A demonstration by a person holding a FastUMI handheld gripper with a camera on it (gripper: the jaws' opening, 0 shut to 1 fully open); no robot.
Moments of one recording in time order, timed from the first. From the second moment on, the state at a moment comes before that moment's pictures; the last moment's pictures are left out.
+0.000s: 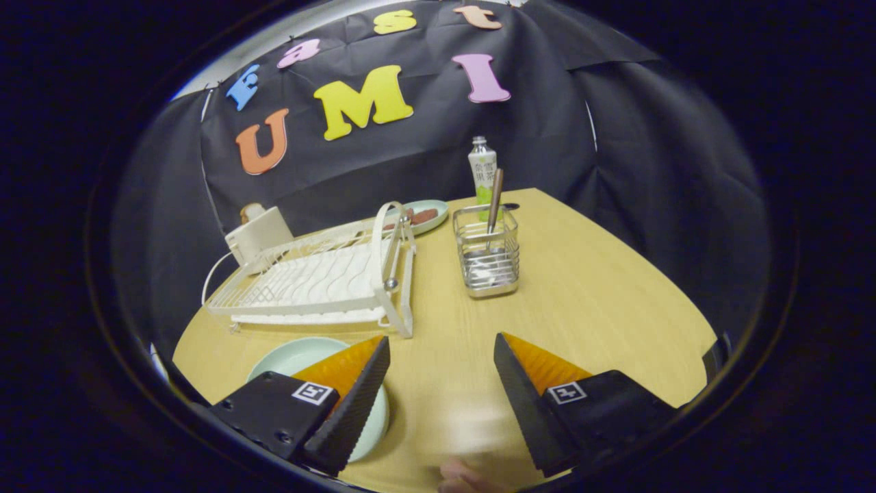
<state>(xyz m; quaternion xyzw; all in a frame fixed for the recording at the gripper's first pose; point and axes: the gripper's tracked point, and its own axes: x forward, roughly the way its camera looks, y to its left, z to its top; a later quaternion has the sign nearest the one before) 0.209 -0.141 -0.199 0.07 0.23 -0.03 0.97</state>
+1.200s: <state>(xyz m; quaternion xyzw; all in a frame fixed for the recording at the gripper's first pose) 0.435 -0.209 -0.131 0.07 0.23 -0.02 0.97</state>
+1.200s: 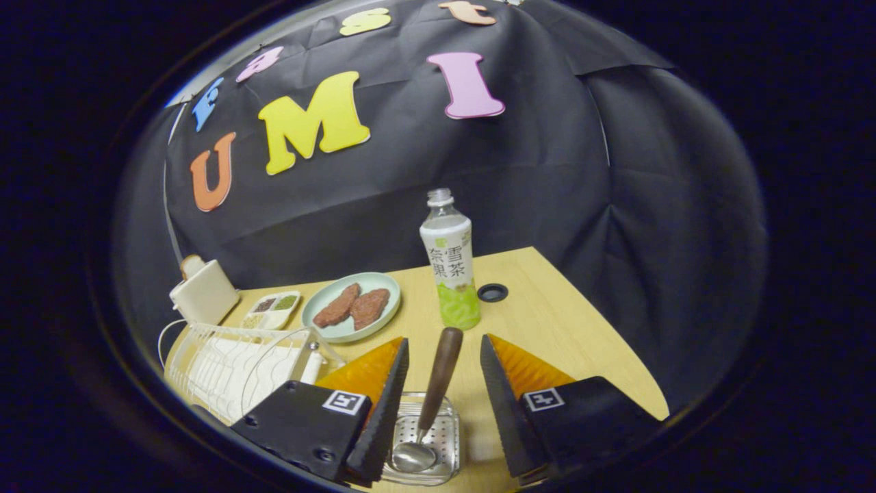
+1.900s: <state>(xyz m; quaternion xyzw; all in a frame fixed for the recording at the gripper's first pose) 0.387 -0.209 -0.043 0.08 0.08 -0.07 0.99</state>
